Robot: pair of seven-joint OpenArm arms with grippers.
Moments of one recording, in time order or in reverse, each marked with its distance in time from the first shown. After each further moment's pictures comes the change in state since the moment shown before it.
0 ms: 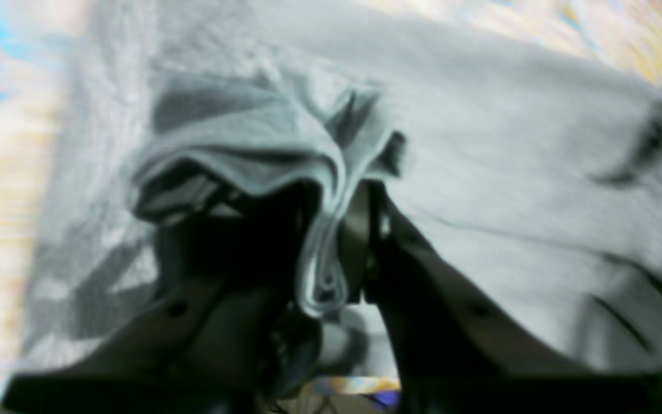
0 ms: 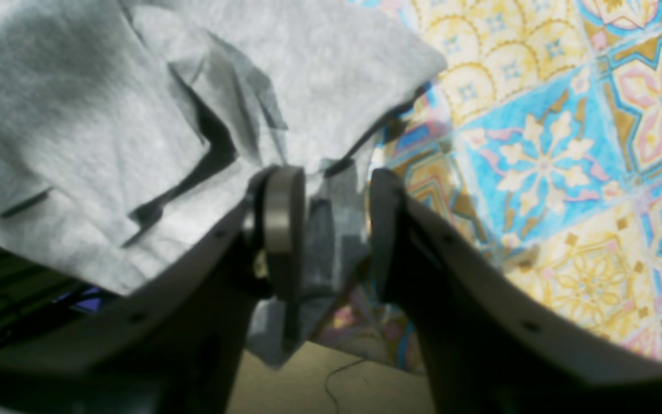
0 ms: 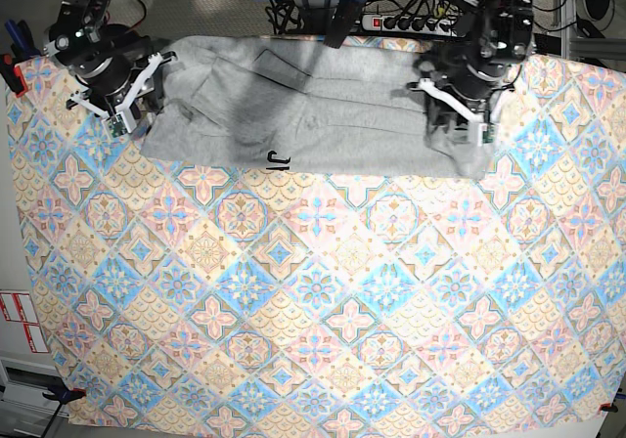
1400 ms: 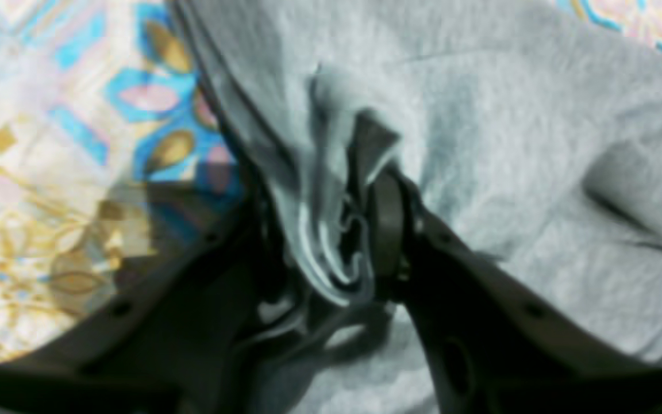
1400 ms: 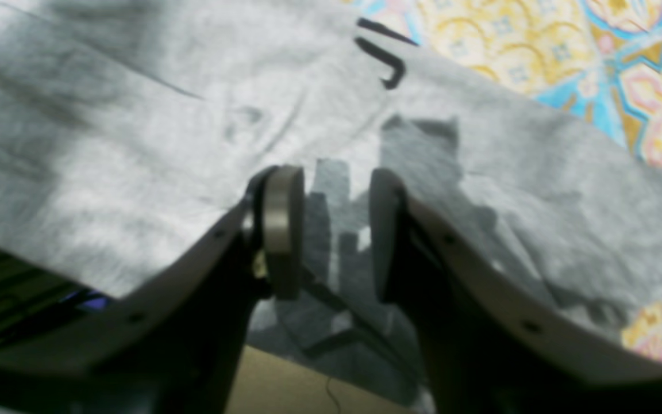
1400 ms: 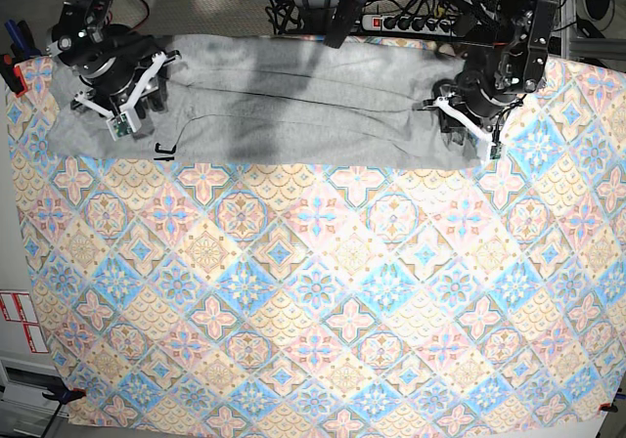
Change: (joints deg) left arm -9.1 -6.5 6.3 -15.7 -9.0 1.1 0.0; right arm 0.0 -0.2 -0.7 0.0 0.0 0.4 0.0
